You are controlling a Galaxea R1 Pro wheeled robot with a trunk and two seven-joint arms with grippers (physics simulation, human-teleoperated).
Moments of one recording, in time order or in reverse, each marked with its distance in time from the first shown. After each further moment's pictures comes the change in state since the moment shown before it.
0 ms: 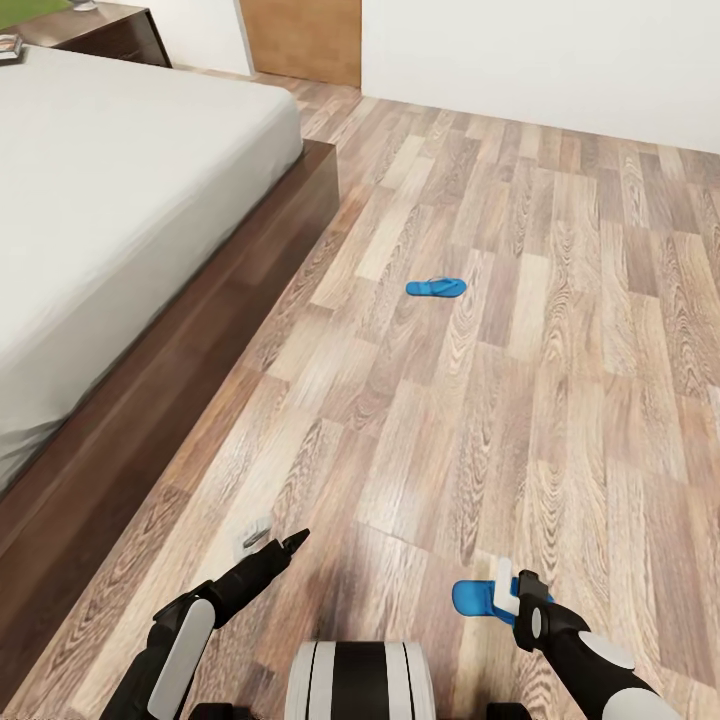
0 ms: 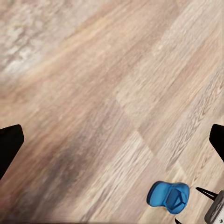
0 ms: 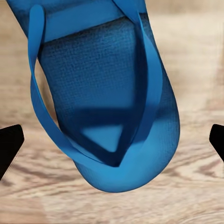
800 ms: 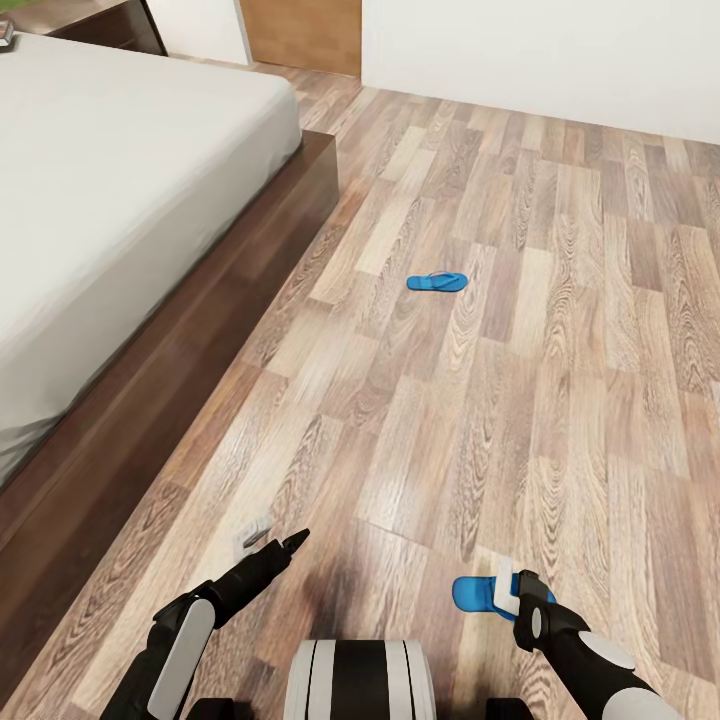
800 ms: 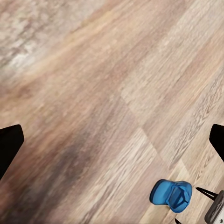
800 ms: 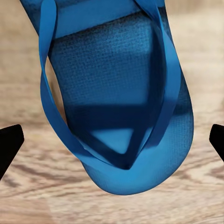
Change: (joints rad) left arm 0.000 0.000 0.000 0.000 0.000 0.000 0.000; right arm 0.000 0.000 -0.001 0.000 0.000 0.000 0.000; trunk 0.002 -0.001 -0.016
